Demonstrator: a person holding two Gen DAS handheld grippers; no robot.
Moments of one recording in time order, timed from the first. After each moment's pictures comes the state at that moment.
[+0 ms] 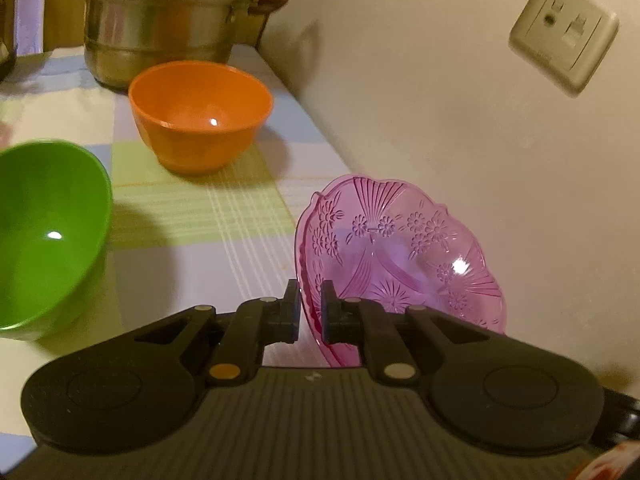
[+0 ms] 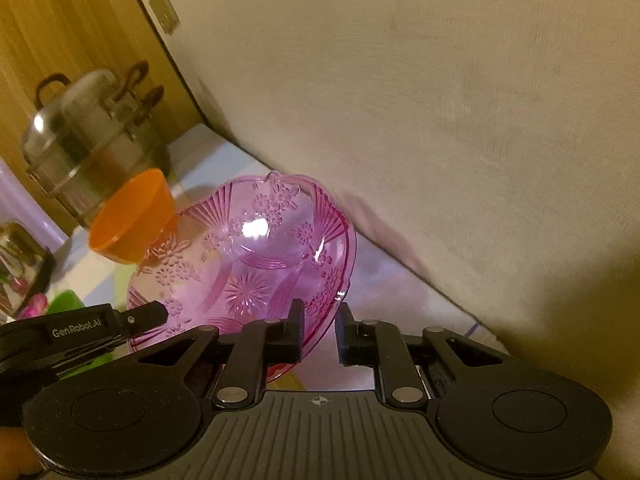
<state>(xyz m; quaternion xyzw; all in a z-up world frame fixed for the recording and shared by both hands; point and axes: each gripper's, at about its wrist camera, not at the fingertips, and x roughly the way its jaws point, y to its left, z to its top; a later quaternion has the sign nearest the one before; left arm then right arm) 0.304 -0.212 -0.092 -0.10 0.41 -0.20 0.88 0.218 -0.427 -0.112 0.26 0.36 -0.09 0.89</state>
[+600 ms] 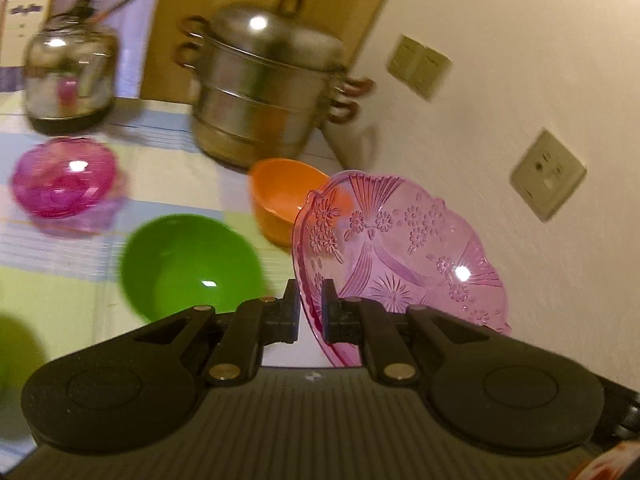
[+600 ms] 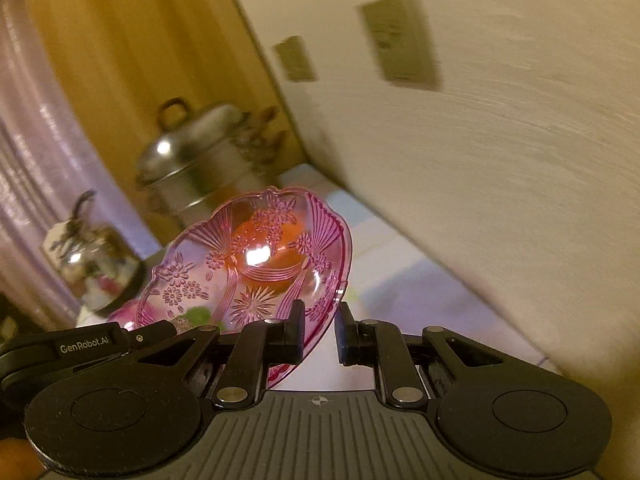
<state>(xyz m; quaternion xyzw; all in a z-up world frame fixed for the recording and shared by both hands) 0.235 -0.093 0.013 -0.16 0.36 -0.11 0.91 0.183 -0.348 -0.001 0.23 0.30 0.01 0.92</state>
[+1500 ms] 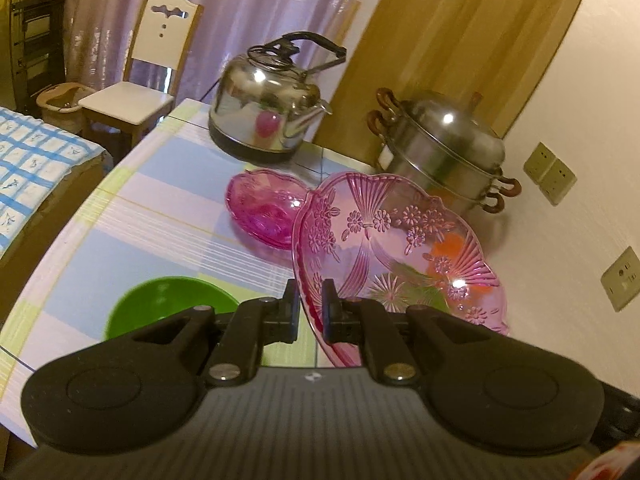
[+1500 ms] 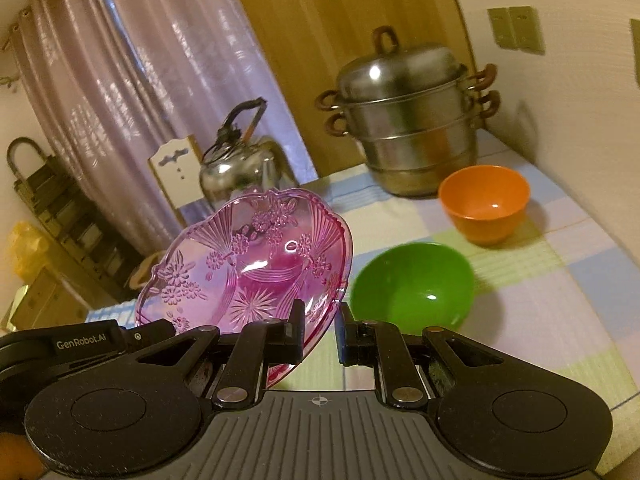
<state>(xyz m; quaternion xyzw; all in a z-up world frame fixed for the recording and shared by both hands) 0.165 0.108 0.036 -0.21 0.32 0.04 0.92 0.199 -0.144 0.020 0.17 0.33 0.18 0.91</state>
